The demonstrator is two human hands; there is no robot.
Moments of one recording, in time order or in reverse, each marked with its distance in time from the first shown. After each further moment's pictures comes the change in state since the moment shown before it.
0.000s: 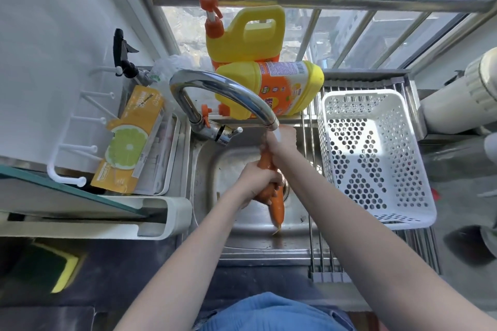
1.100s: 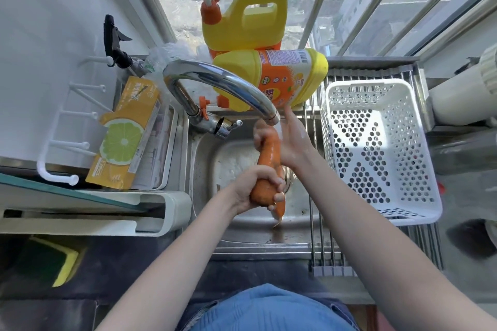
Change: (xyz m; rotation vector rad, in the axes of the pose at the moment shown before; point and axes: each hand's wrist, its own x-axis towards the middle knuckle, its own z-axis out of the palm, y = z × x) left_hand -0.024 -0.002 -0.011 -0.479 -0.521 -0.108; right_hand 0.013 0.012 -0.025 0.793 -0.892 0.335
